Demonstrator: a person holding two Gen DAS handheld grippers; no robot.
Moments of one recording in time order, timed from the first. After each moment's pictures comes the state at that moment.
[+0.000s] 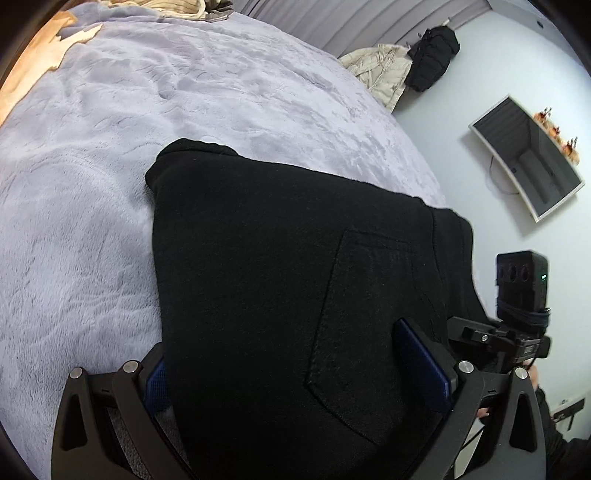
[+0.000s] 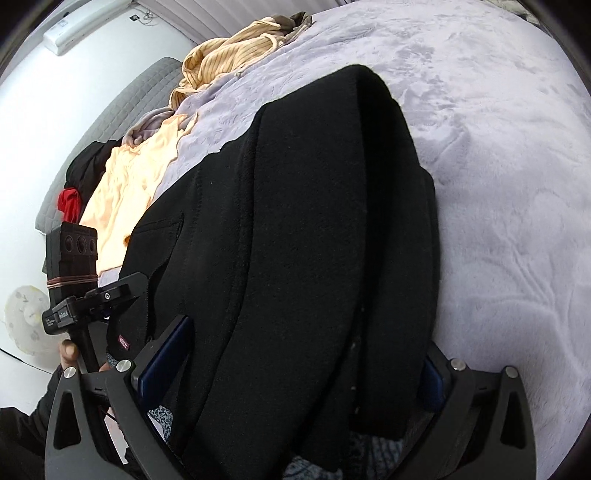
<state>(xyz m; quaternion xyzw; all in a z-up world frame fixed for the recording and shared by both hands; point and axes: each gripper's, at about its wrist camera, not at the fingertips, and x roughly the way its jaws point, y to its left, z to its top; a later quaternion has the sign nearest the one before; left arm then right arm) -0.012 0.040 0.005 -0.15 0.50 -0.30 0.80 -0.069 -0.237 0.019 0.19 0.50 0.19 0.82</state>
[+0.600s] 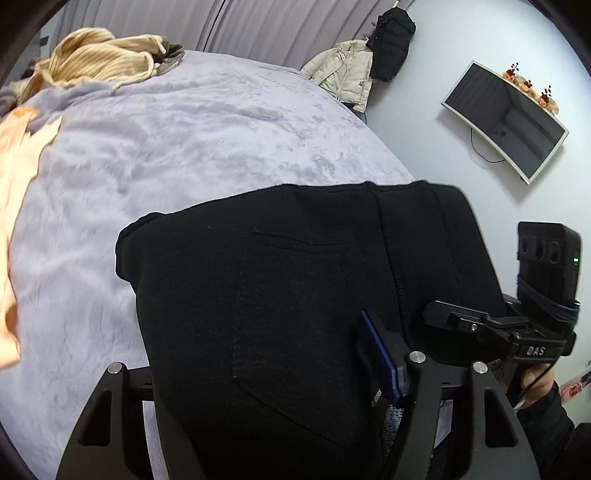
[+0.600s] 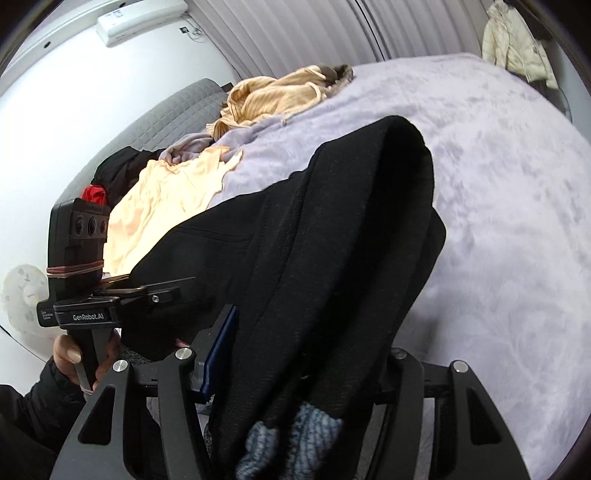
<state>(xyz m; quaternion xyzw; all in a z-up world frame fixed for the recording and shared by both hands) -0.030 0.000 0.105 -0.06 0.46 -0.32 0.83 -0.108 -0.219 0.110 0.14 0.40 0.21 0.88</state>
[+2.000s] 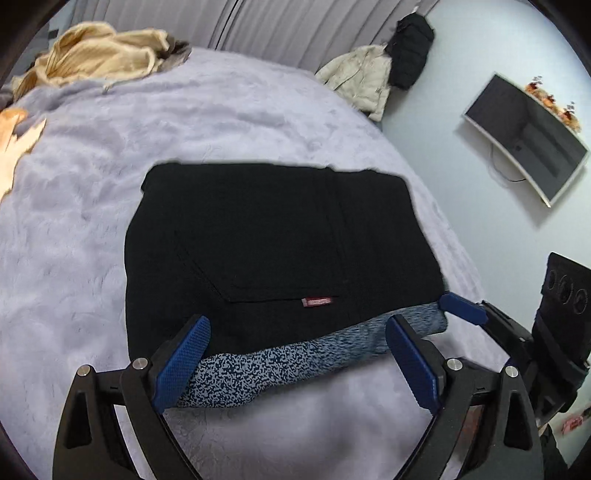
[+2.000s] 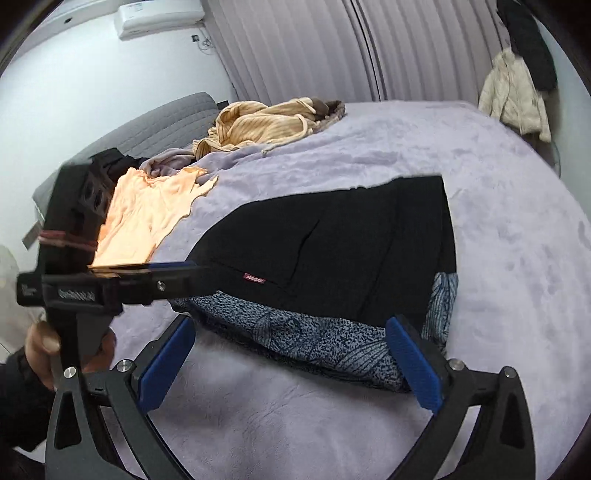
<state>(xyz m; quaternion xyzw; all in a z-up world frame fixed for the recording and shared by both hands) 0.026 -0.053 0.083 -0.09 0.48 -0.28 0.83 -0.060 -0.240 0.095 0.10 0.36 0.18 0.91</state>
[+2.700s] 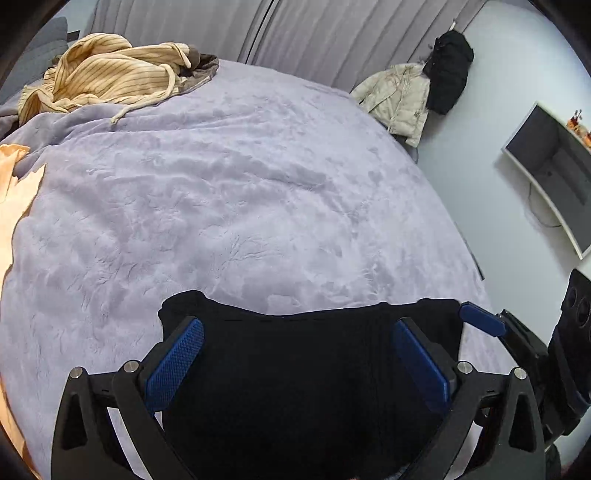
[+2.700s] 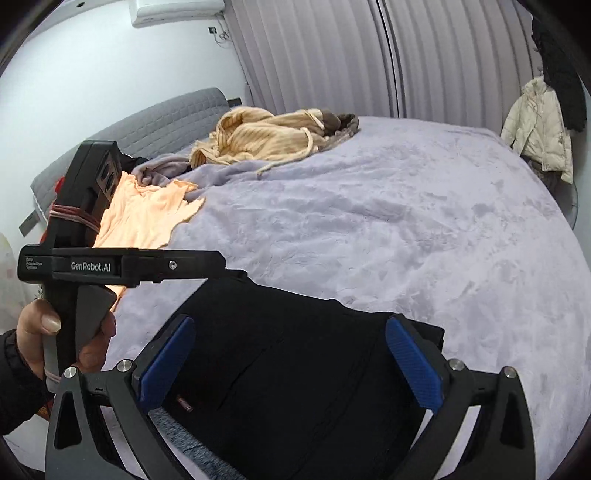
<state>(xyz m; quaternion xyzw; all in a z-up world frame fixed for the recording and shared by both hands) 0.150 -0.072 0.128 -0.08 0.46 -0.22 0.85 0.070 -0.258 0.135 0.04 0.35 0.20 0.91</state>
